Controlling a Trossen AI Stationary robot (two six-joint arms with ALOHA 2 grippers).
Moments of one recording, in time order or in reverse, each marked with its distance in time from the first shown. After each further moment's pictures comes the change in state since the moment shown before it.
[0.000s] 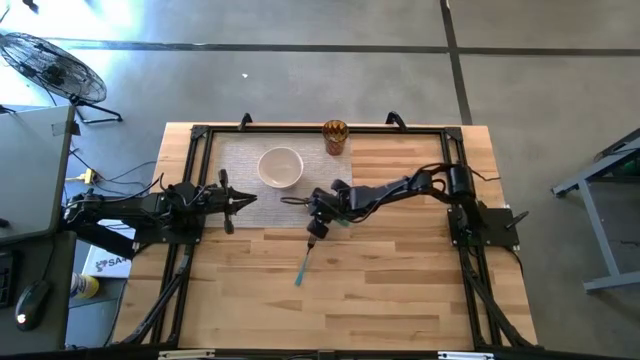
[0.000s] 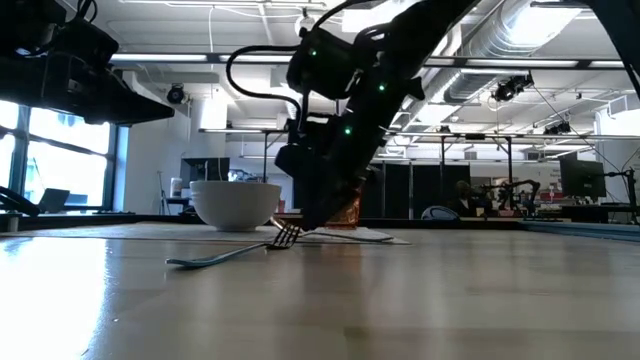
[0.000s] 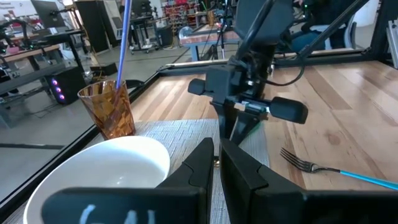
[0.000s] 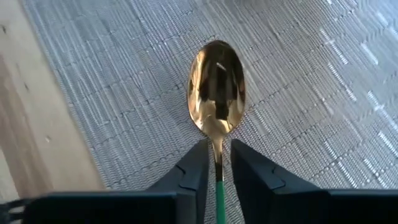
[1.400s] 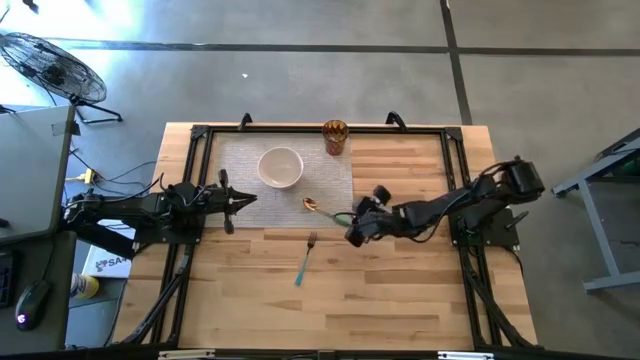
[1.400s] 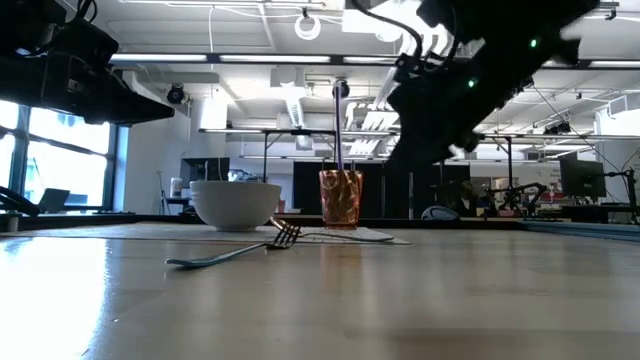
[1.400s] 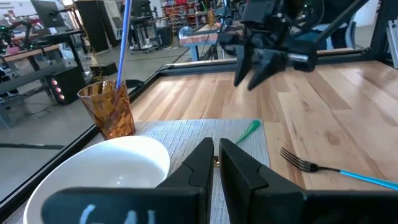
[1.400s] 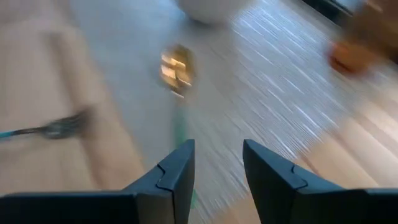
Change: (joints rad) left arm 0.000 0.000 0.000 0.000 0.000 0.000; right arm 0.198 -0.493 -0.589 0.323 0.308 0.060
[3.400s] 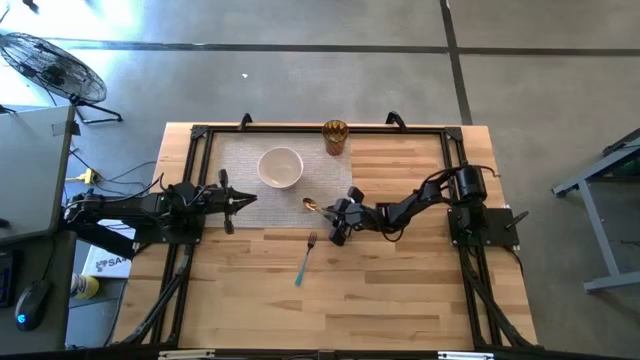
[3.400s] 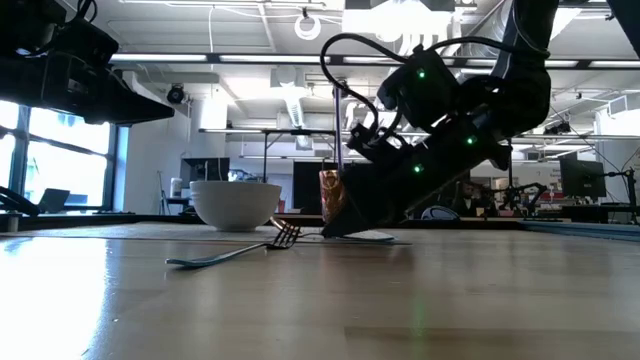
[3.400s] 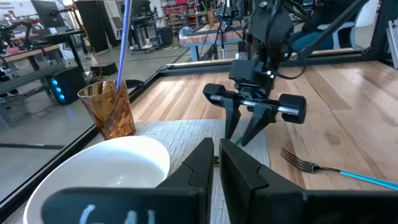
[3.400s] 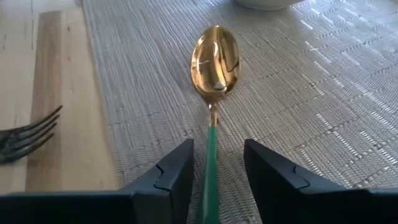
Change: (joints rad) left arm 0.000 0.000 0.000 0.000 0.000 0.000; right arm -0.151 0.417 0.003 0.634 -0.233 -0.231
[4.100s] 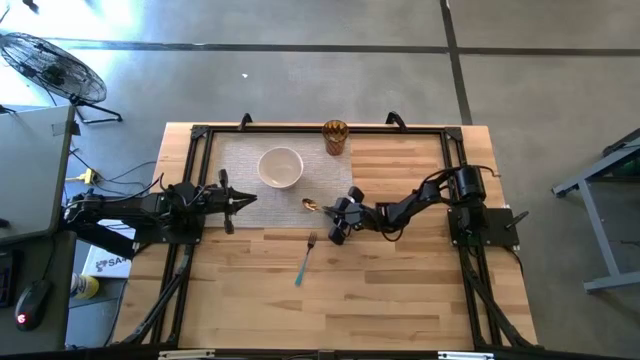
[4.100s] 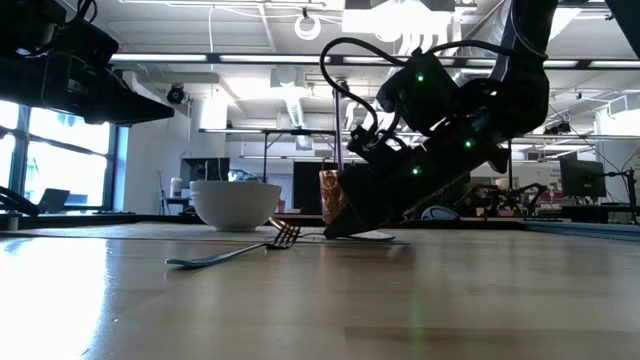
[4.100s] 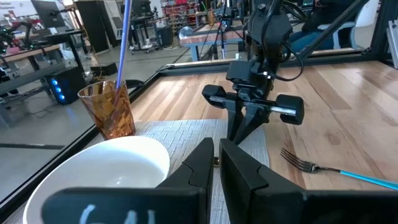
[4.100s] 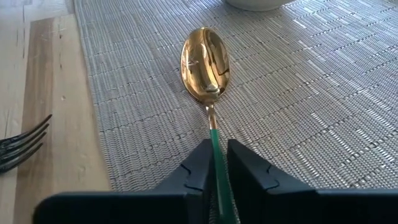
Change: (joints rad) left arm 0.000 0.000 0.000 0.000 0.000 0.000; right arm -0.007 0.021 0.002 -0.010 0.009 0.032
